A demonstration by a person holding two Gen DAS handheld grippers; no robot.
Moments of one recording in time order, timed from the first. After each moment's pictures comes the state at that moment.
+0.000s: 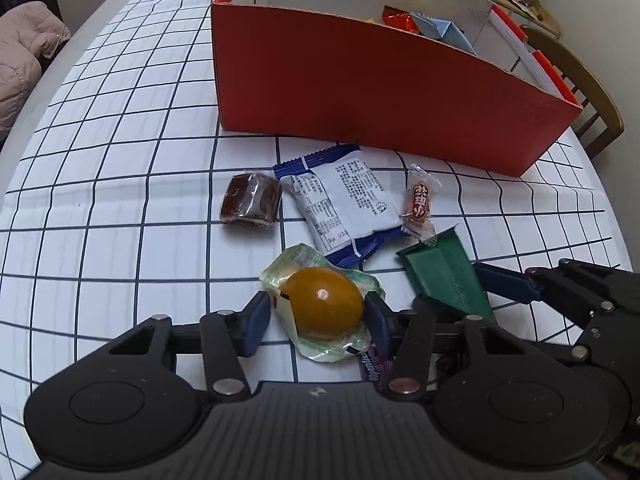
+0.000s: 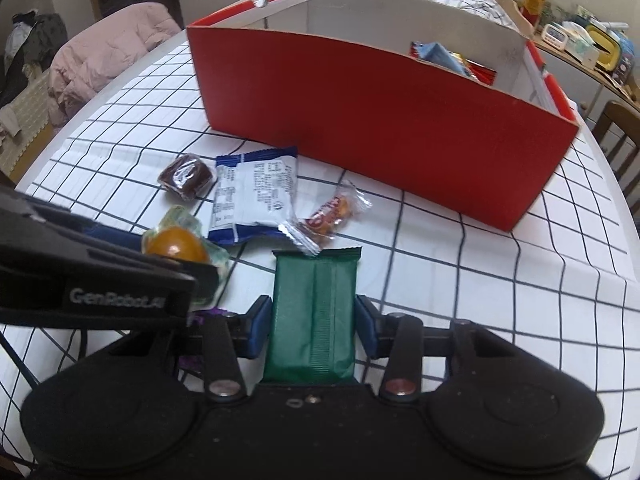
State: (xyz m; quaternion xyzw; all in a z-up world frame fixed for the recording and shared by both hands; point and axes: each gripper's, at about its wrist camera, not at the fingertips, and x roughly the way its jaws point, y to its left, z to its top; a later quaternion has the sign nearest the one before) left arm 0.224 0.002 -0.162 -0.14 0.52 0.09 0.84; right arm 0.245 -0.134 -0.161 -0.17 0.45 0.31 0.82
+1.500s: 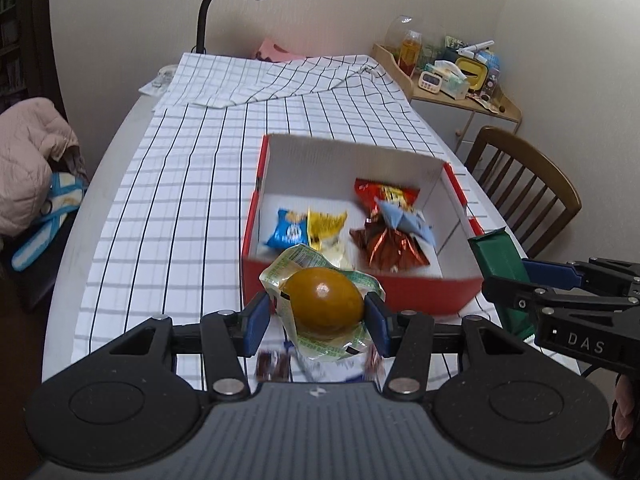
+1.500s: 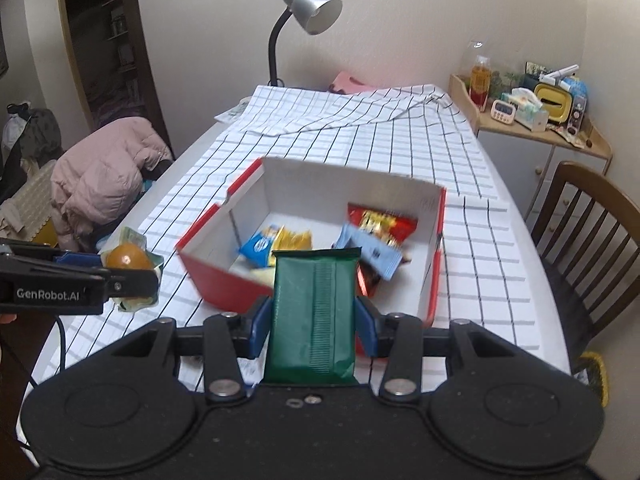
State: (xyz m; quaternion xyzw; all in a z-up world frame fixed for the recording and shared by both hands) left arm 0.231 0.031 -0.016 -0.12 0.40 0.08 0.91; right arm 0.289 -0.163 -0.009 -0.10 0.36 0.30 0.88
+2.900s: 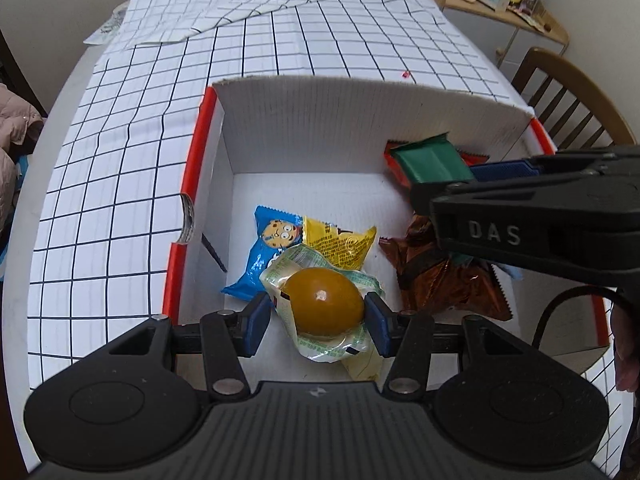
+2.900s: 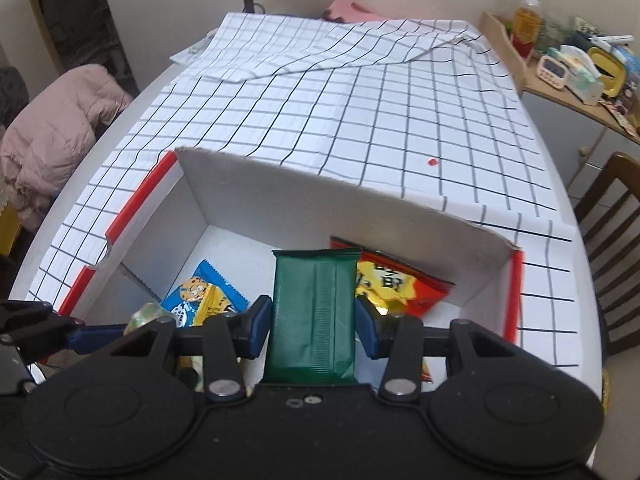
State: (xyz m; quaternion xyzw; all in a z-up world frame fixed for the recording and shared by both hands) left arm 0.408 0.044 -0.101 -0.09 0.53 0.07 0.84; right arm 0.467 -0.059 -0.083 -0.15 0.47 0.29 0.82
